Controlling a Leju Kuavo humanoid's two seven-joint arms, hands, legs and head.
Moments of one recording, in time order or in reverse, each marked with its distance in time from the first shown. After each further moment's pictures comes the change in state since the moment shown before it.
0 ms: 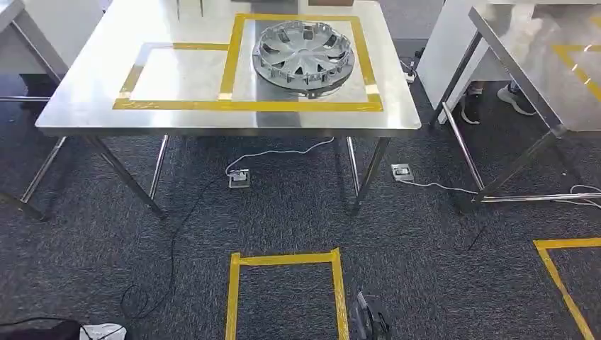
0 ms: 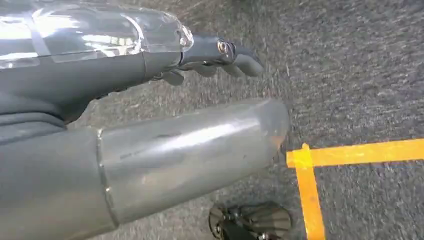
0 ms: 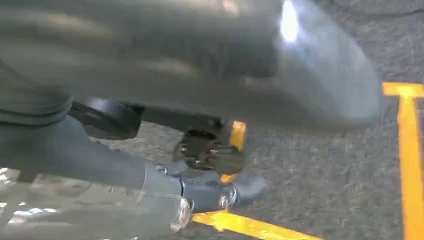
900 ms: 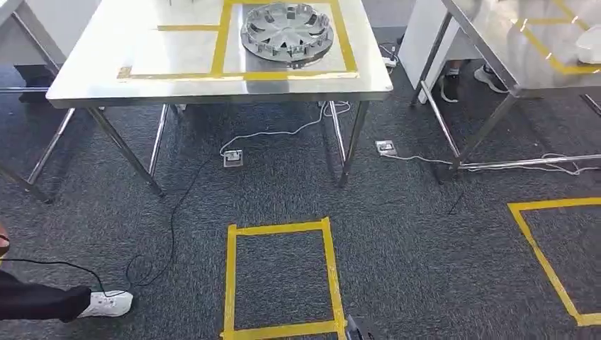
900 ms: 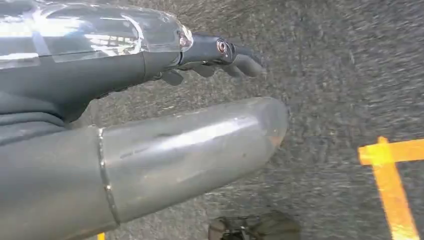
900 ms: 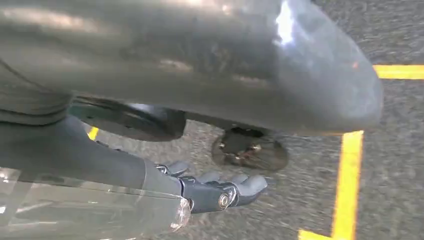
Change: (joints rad) left arm -0.006 0.022 -0.023 0.000 0.000 -0.005 0.005; right arm -0.019 0.059 0.069 0.176 0.005 0.000 0.000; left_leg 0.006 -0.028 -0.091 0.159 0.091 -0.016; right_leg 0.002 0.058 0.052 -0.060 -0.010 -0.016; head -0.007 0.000
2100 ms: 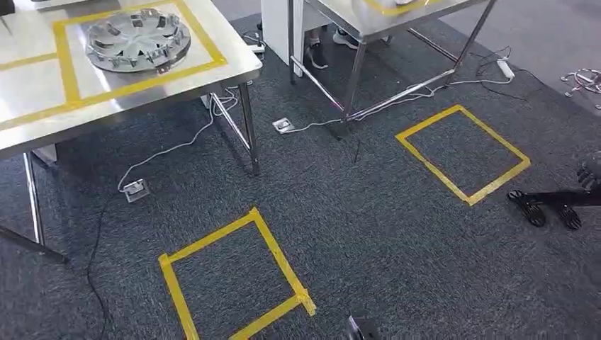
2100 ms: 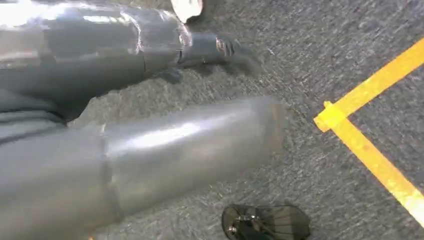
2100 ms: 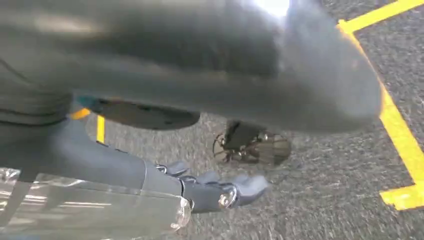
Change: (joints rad) left arm 0.014 -0.018 0.000 0.001 -0.002 0.000 -0.005; right arm -0.004 -0.012 0.023 0.038 -0.018 -0.017 0.000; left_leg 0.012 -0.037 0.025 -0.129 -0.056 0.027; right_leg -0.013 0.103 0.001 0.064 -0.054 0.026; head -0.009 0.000
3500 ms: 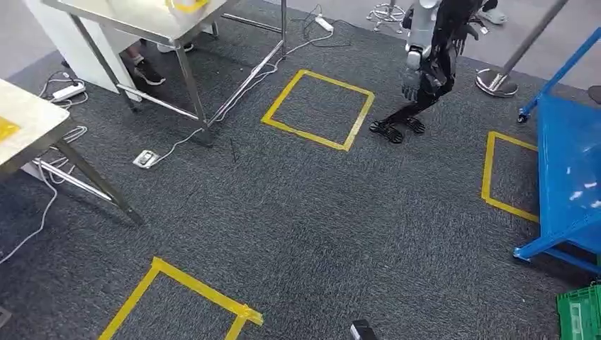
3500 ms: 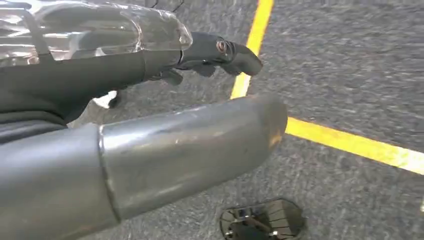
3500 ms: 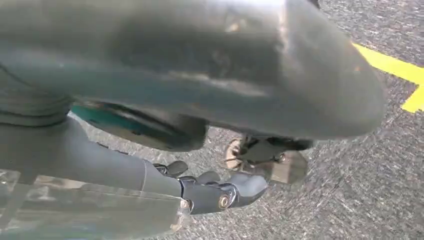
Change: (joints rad) left arm -0.004 -0.001 -0.002 -0.001 -0.001 -0.003 0.006; right arm 0.004 0.003 0.021 0.007 -0.014 0.018 0.019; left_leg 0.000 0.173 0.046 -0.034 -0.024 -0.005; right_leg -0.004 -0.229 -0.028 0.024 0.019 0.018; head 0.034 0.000
